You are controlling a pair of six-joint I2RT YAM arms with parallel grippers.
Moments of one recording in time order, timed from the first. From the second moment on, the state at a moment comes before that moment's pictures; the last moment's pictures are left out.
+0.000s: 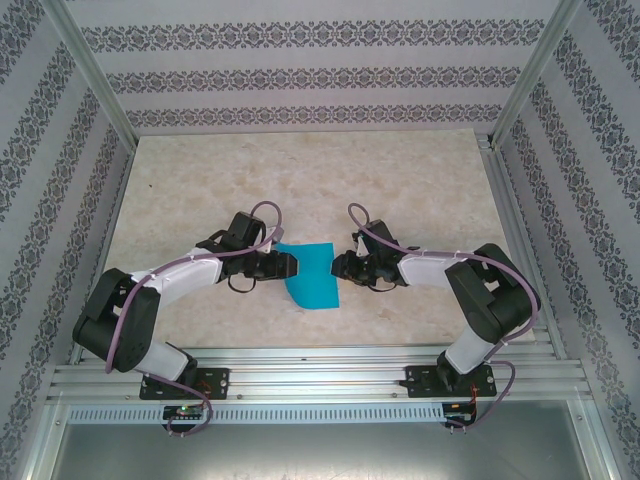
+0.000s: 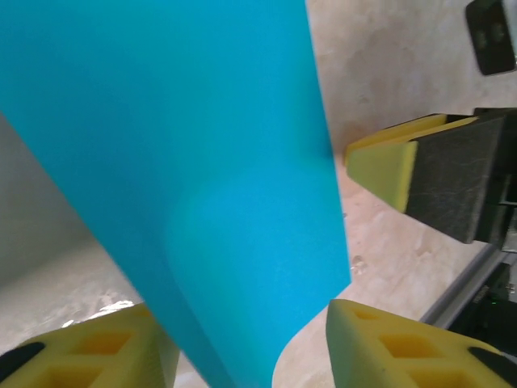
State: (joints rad) left arm -0.48 1.48 0.76 -0.25 0.54 -0.56; right arm 0.55 1.65 0.69 0.01 -0.42 0.77
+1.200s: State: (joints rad) left arm -0.51 1.55 0.77 -0.10 0.63 -0.63; right arm 0.48 1.55 0.65 0.25 -0.62 0.92
